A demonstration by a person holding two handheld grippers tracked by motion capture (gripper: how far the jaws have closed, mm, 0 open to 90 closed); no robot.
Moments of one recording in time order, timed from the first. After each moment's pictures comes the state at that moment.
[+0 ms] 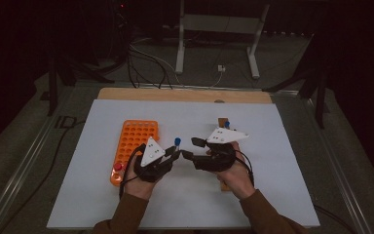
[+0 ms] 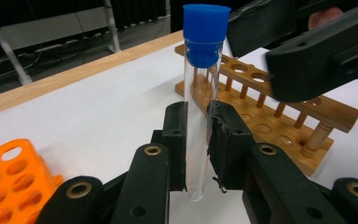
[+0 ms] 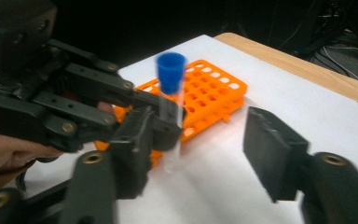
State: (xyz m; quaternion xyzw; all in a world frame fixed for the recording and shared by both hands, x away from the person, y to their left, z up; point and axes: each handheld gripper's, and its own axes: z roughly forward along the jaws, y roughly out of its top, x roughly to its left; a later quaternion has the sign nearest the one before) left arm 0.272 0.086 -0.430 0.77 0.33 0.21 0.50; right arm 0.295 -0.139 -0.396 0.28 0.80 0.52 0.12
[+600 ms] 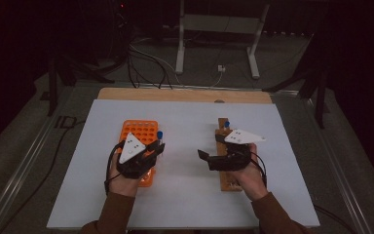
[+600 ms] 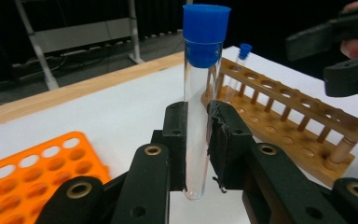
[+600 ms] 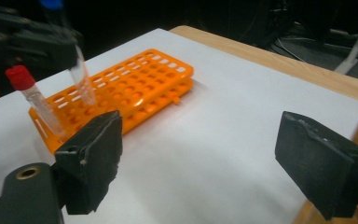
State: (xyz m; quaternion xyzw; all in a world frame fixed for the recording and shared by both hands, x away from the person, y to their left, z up) left arm 0.272 0.128 -0.417 0.74 0.36 0.23 0.52; right arm 0.300 -0.180 -0.412 0.34 0.78 0.50 0.17
